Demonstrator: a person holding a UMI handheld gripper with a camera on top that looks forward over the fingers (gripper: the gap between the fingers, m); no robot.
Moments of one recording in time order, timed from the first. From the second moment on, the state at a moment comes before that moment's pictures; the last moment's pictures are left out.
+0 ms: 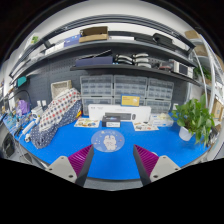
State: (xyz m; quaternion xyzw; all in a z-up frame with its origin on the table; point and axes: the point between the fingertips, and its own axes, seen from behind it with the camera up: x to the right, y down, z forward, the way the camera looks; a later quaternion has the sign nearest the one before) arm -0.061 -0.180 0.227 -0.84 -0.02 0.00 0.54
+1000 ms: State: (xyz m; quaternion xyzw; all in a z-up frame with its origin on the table) arm 0.154 -0.107 0.006 -0.92 0.02 -0.07 0.39
